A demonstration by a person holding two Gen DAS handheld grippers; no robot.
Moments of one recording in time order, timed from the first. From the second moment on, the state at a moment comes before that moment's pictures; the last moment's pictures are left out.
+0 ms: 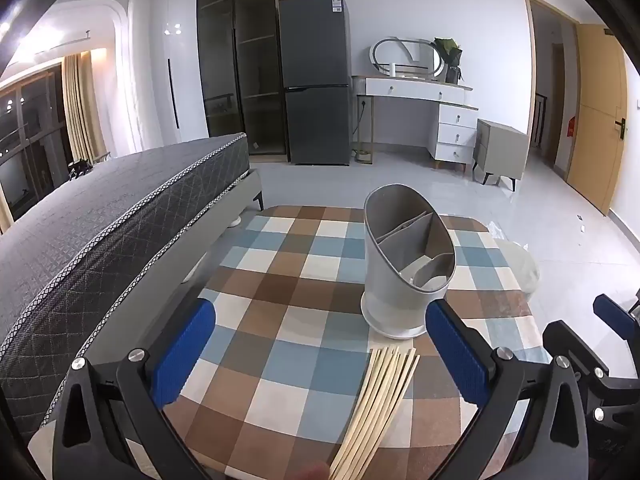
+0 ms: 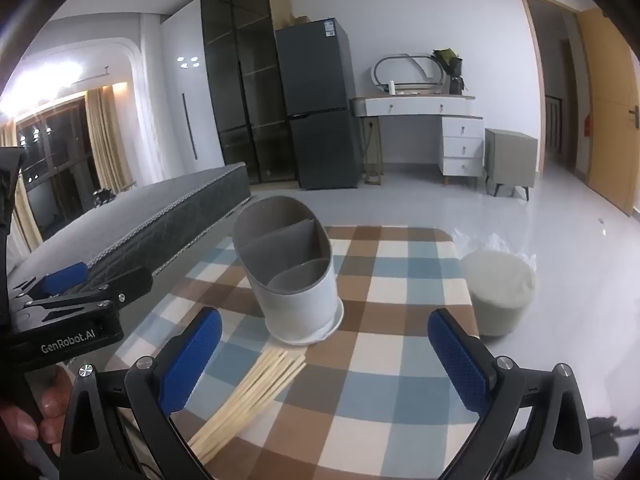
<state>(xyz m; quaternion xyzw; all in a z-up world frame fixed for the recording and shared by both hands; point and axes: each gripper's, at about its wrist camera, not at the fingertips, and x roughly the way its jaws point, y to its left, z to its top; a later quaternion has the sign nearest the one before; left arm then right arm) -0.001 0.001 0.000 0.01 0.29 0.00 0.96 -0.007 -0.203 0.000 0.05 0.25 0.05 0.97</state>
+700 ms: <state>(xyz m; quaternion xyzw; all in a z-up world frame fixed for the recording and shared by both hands) 0.001 0.003 -0.001 0.01 0.29 -0.01 0.96 -0.006 -0.199 0.004 0.04 0.25 0.05 0.97</state>
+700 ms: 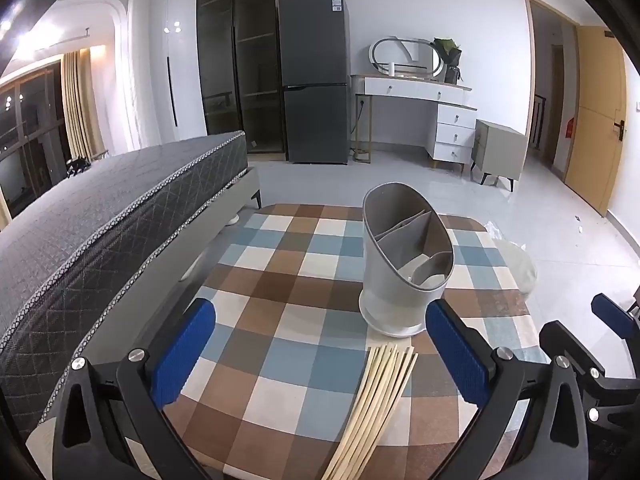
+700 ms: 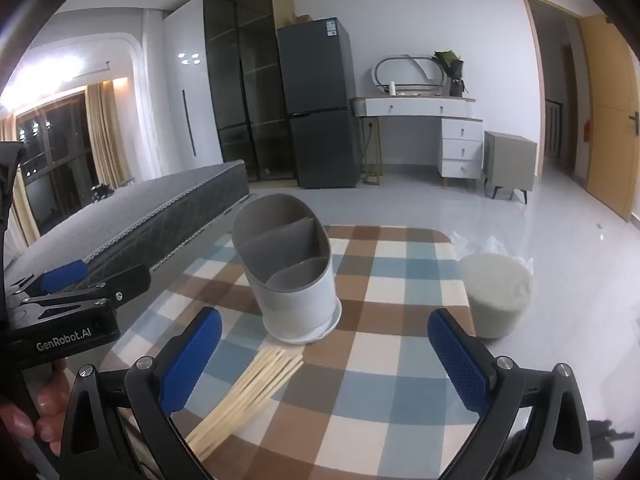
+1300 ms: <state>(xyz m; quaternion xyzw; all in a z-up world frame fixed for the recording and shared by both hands) 0.000 -0.002 -0.005 0.02 0.30 -0.01 0.95 -0.008 -0.203 0.000 0.05 0.25 0.05 0.97</state>
